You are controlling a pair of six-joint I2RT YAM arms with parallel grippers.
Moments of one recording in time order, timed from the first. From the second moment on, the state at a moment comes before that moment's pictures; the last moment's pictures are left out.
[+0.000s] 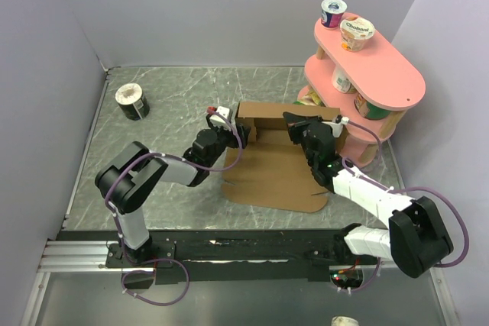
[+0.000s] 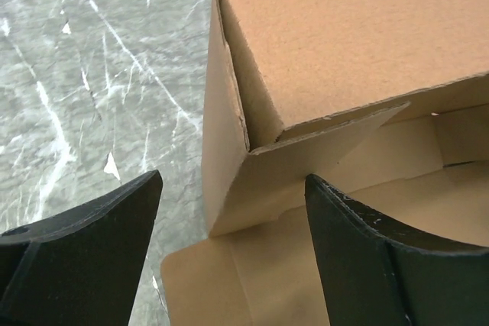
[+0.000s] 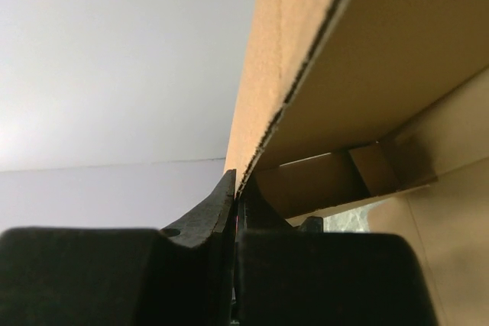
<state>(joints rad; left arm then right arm) -0.67 1.80 0.72 1.04 -0.16 -0.23 0.49 1.20 0.61 0.38 0.36 1.45</state>
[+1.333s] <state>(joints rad) -0.68 1.86 0.72 1.14 -0.15 -0.25 0.49 1.18 0.60 0.37 0.36 1.46</state>
